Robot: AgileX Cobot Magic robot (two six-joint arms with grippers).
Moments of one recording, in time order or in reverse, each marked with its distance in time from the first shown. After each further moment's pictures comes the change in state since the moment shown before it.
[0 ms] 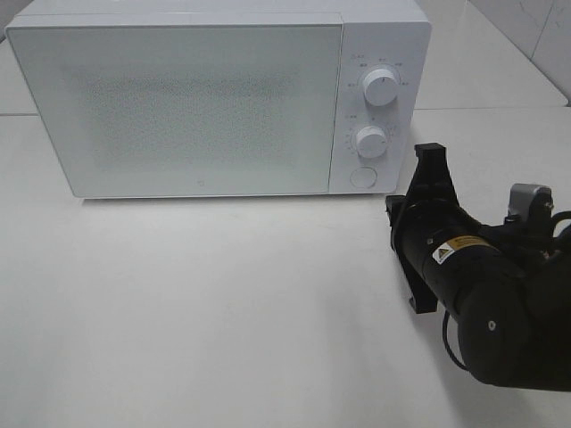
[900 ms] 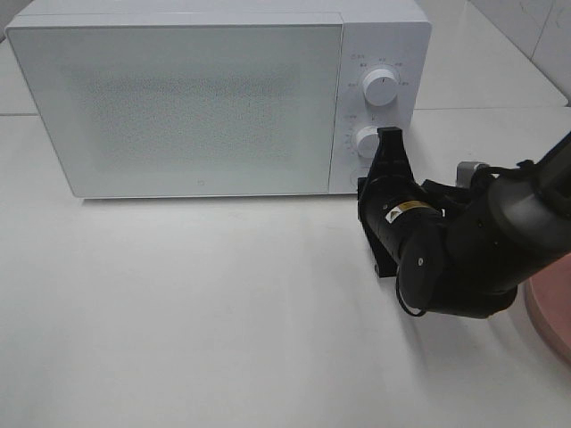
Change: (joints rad) left arm 0.000 0.000 0.000 0.000 0.000 0.000; right arm -0.128 0.196 -0.251 -0.102 0.090 0.000
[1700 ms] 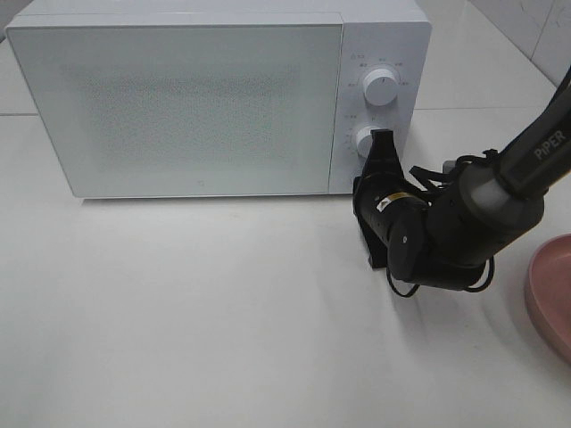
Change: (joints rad) left arm 0.000 0.000 0.000 0.000 -0.001 0.000; right arm -0.092 0.114 -0.129 -0.072 0.076 0.026
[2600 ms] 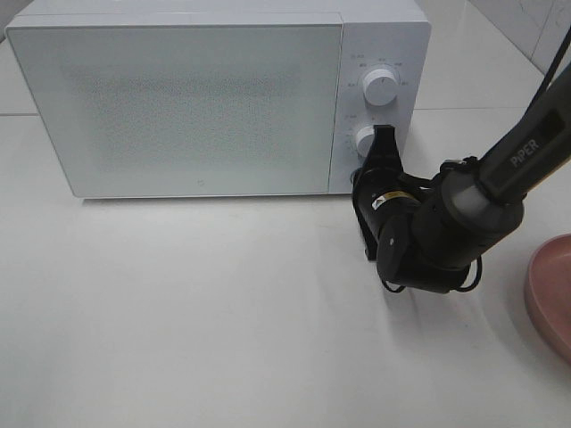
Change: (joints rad) left arm 0.000 0.000 0.000 0.000 0.000 0.000; right arm 0.006 0.051 -0.047 0.056 -0.092 -0.003
